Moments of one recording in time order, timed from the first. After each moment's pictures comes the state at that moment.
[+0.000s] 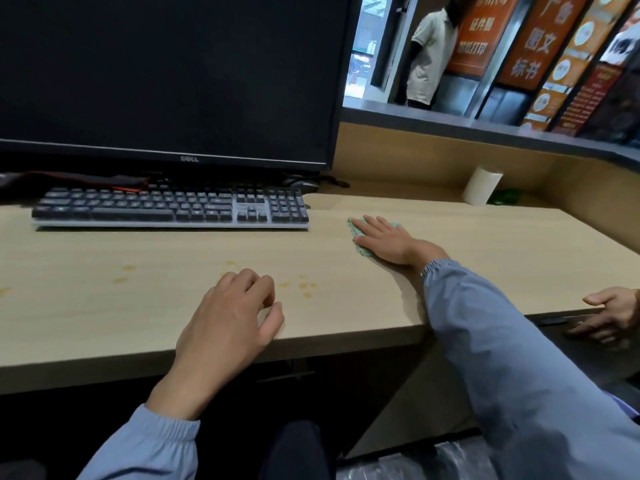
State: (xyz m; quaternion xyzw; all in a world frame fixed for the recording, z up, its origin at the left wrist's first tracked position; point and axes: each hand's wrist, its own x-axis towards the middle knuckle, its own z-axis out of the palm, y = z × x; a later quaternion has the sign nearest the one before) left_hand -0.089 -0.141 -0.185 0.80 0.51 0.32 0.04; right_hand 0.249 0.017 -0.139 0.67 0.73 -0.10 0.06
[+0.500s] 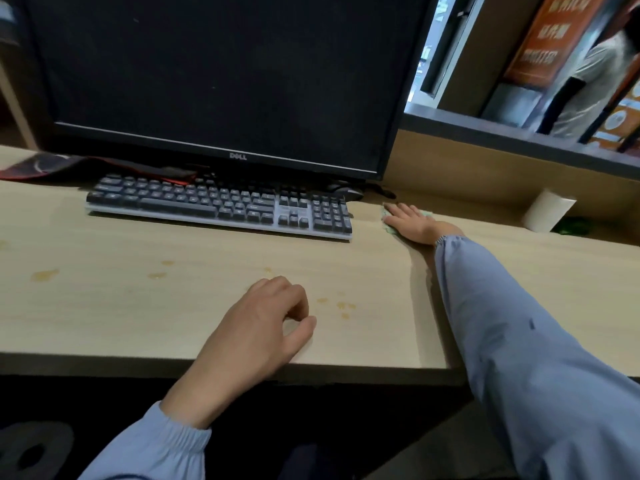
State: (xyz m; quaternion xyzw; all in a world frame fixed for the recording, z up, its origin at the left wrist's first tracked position) left_hand -0.100 -0.130 -0.182 0.78 0.50 0.34 0.15; right_hand 0.237 0.132 -0.129 0.69 0.71 -0.10 0.09
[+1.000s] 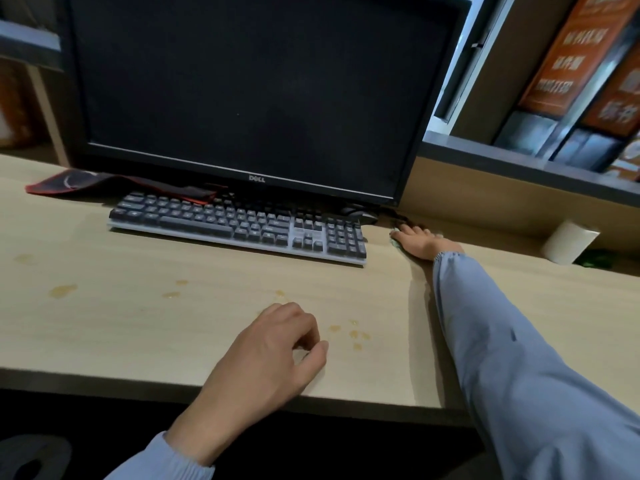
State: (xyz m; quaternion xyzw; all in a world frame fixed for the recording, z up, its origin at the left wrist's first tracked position) left_hand -0.100 -0.130 -0.186 0.78 0.49 0.37 0.15; right_hand 0.223 0.162 -0.129 0.71 0.69 -0.09 0.11
